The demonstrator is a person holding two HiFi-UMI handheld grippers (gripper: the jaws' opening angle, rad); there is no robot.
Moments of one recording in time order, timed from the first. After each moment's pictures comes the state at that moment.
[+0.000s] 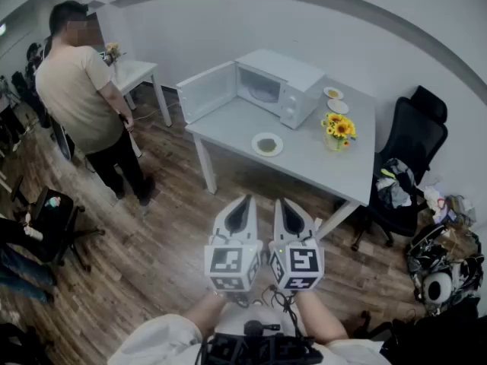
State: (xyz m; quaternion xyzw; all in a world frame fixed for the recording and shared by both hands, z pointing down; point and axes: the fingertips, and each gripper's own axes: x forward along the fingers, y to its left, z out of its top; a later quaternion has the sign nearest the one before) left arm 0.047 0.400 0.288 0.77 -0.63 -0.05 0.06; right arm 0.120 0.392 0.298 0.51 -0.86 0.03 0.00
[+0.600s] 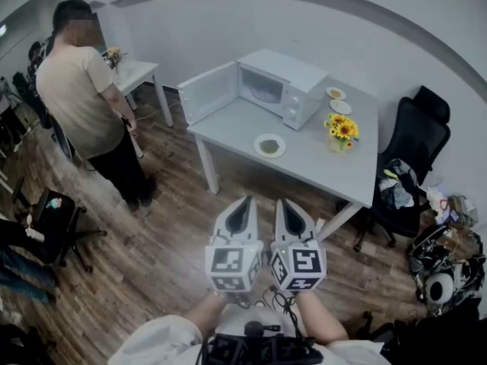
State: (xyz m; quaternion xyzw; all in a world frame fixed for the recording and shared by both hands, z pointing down) left arm 0.042 0.390 0.298 0.77 -0.63 -0.04 0.07; right arm 0.117 0.383 0.302 0.51 -0.86 0.06 -0.02
